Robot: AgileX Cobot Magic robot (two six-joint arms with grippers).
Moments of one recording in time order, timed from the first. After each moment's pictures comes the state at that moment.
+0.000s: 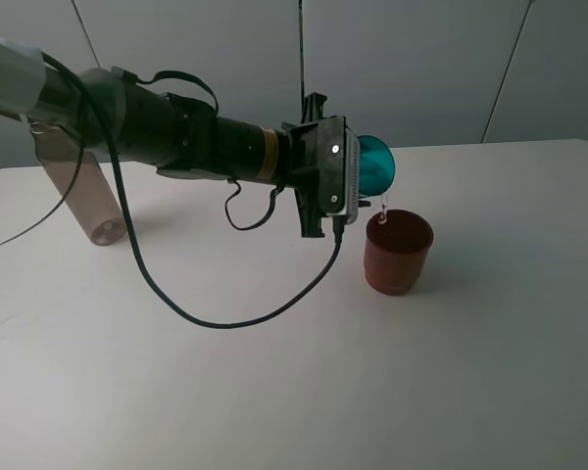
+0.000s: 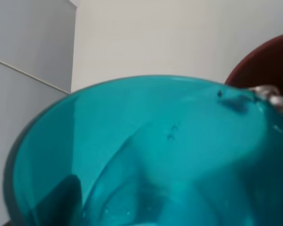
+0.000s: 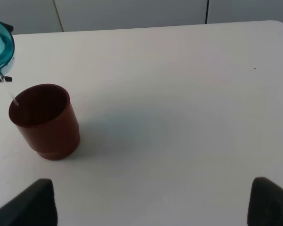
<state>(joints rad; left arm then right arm) -0.62 2.12 -1.32 1.18 -0.49 -0.05 -0.01 0.00 -0.50 0.05 1.10 0.01</state>
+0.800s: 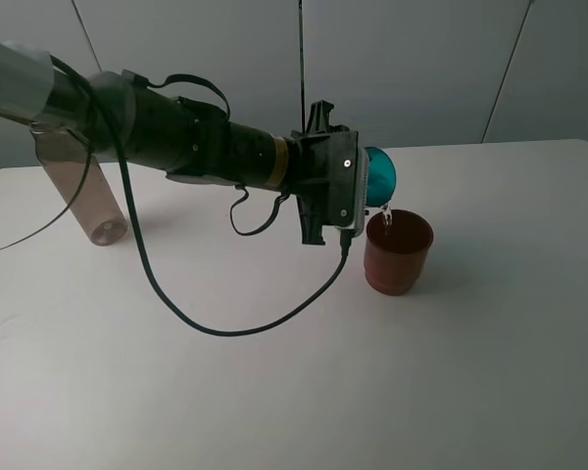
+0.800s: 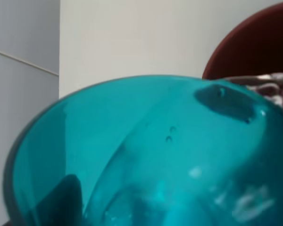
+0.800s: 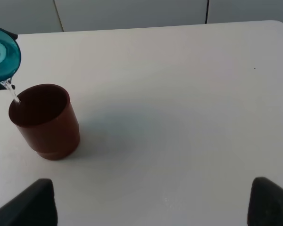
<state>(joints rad) -0.66 2.12 -1.32 1.18 -0.38 -0.02 -0.01 0.00 -0.50 0.05 1.10 0.01</state>
